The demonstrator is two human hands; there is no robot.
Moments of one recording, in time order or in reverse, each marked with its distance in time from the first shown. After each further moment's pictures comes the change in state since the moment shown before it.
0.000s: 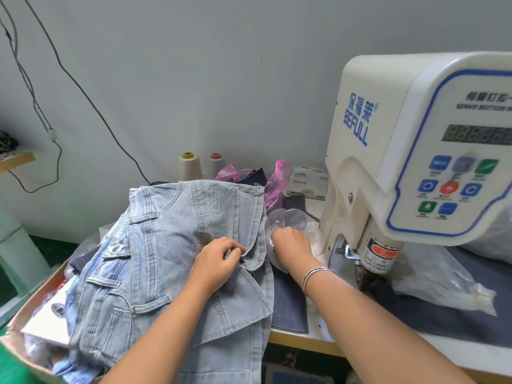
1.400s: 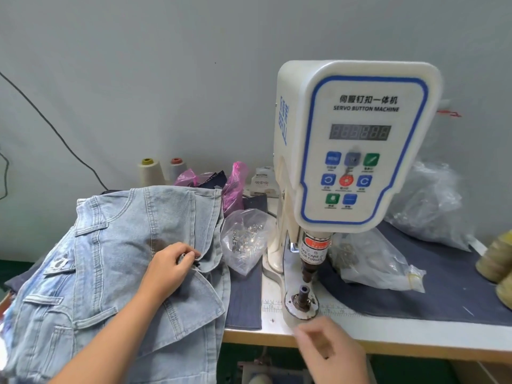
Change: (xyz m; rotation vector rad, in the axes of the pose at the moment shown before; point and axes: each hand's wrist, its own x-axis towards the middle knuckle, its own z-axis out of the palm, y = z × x) left_hand 0.002 -0.005 0.004 0.017 0.032 0.015; right_hand -0.230 0.050 -0.002 0.923 0.368 0.351
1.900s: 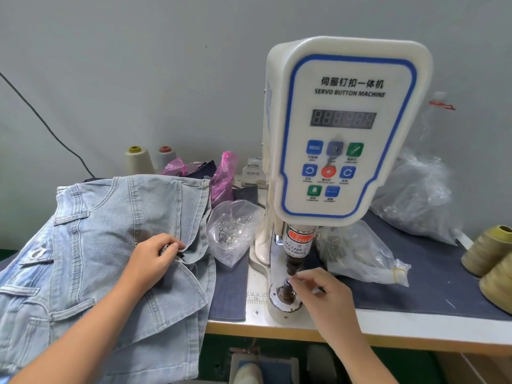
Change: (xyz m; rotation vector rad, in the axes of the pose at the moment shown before) left_hand -0.001 0.000 -0.002 -0.002 0.003 0.008; right_hand 0.064 0.015 -0.017 0.118 -0.034 -0.135
